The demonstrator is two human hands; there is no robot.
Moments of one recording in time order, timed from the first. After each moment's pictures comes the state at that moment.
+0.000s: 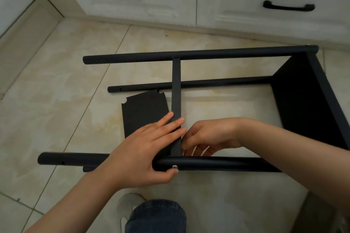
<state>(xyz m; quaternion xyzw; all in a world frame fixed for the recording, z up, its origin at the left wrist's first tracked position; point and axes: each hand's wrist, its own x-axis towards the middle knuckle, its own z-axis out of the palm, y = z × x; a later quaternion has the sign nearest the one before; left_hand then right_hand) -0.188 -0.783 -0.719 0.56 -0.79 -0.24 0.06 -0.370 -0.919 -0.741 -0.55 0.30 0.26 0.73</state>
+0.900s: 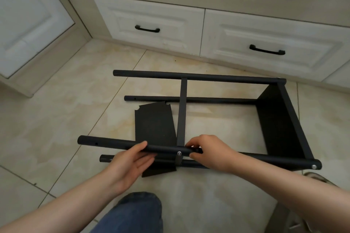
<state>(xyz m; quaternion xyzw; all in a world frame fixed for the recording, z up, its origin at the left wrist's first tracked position) -0.190 -0.714 -0.707 0.61 0.08 -0.58 0.53 -0.395 -0.846 -0.697 -0.83 0.39 0.11 0.39</state>
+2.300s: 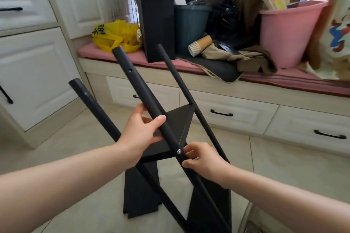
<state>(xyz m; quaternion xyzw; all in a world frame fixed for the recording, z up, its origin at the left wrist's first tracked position) -0.280 -0.740 -0.458 0.61 -0.37 -0.37 0.60 -0.461 -0.797 -0.511 -0.75 0.46 -0.12 0.46</state>
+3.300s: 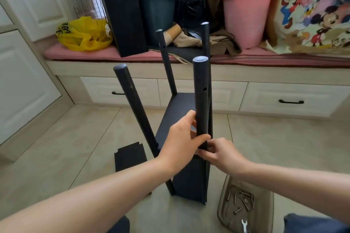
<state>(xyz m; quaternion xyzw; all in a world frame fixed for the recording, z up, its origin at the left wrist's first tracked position) -0.404 -0.723 -0.484 0.55 -0.66 -0.27 0.42 -0.557 -0.760 -0.531 -0.72 0.54 -0.19 0.40</state>
